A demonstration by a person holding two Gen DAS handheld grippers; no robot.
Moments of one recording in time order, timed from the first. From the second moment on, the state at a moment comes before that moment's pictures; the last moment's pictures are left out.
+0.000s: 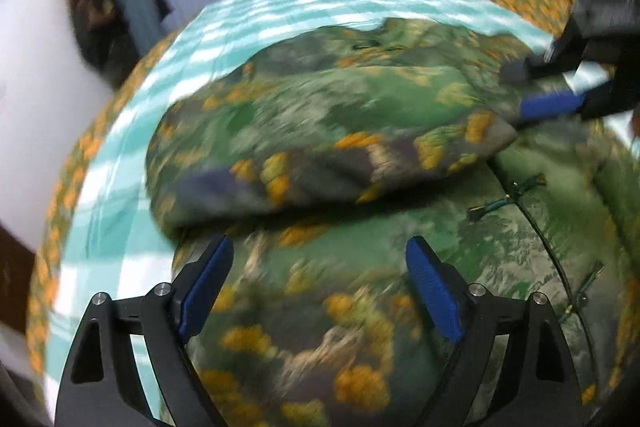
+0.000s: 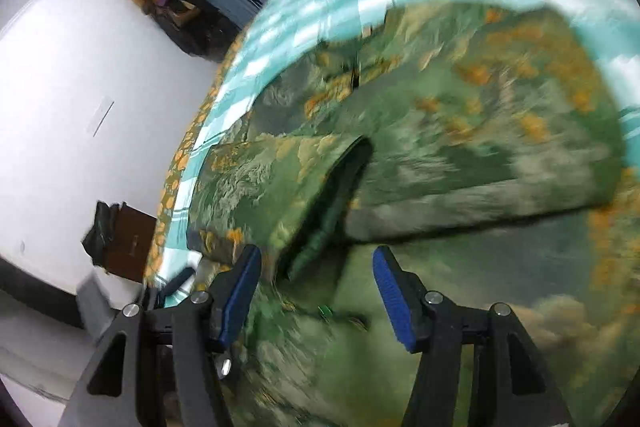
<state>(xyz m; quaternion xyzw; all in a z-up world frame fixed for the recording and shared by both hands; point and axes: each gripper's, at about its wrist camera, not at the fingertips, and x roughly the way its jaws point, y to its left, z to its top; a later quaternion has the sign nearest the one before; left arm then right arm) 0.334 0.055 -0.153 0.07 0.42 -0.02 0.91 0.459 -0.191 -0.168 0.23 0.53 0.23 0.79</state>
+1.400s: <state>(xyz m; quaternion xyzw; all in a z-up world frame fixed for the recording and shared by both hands) 0.486 0.162 -0.146 -0.09 0.46 0.03 0.88 0.567 -0.093 -0.156 -0.10 0.44 0.25 0.85</state>
